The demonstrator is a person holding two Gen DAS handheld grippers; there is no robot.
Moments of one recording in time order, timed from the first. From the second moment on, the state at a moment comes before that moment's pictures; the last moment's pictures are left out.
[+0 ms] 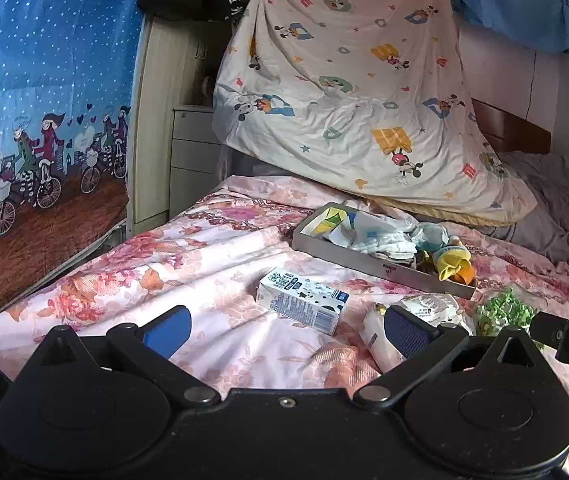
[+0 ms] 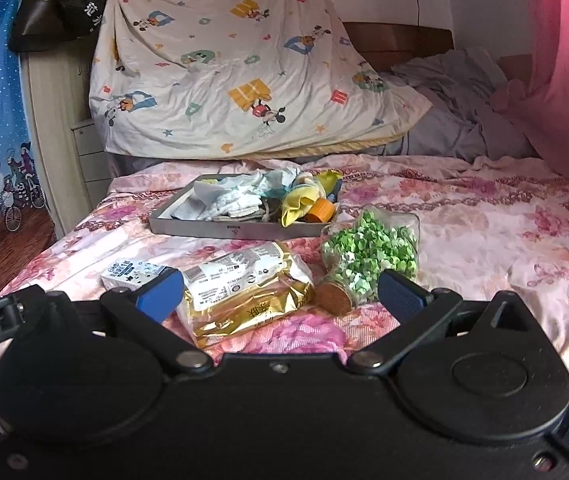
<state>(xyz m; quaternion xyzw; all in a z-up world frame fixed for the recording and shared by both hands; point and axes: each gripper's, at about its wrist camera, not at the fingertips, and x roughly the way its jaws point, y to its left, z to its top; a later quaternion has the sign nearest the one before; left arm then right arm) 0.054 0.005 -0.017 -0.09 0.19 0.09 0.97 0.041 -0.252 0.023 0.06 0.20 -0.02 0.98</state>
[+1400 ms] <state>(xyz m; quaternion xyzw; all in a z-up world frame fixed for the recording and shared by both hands) 0.055 0.002 -0.019 -0.07 0.20 0.12 0.97 0.047 -0.248 0.014 0.05 0.21 -0.02 0.98</state>
